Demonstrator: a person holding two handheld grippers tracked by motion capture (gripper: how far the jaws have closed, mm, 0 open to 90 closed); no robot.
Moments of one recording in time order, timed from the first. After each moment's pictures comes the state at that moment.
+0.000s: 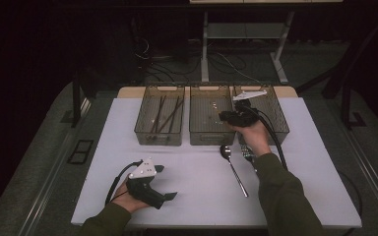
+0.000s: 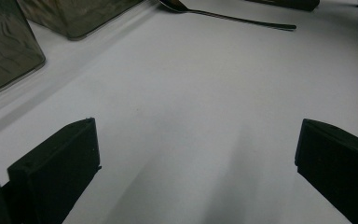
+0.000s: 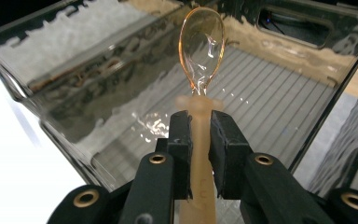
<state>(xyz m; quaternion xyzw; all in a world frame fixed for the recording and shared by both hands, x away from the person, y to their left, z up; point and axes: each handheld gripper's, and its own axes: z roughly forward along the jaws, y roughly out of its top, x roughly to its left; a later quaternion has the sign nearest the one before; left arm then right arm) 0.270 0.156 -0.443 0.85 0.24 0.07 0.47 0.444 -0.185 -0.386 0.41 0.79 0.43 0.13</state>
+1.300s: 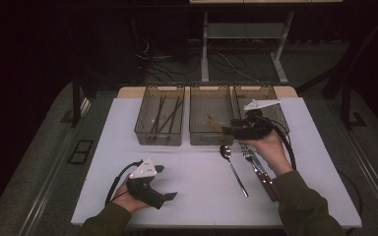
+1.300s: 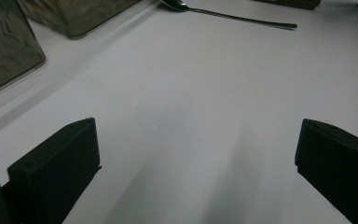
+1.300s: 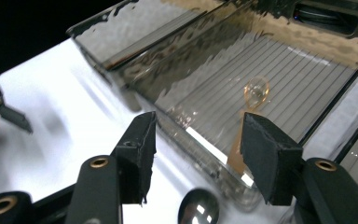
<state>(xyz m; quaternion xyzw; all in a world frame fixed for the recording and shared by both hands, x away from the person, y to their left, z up) 0.269 0.155 -0.443 0.85 0.24 0.07 0.47 0.383 -0.204 -0.360 0.38 0.80 0.45 0.09</state>
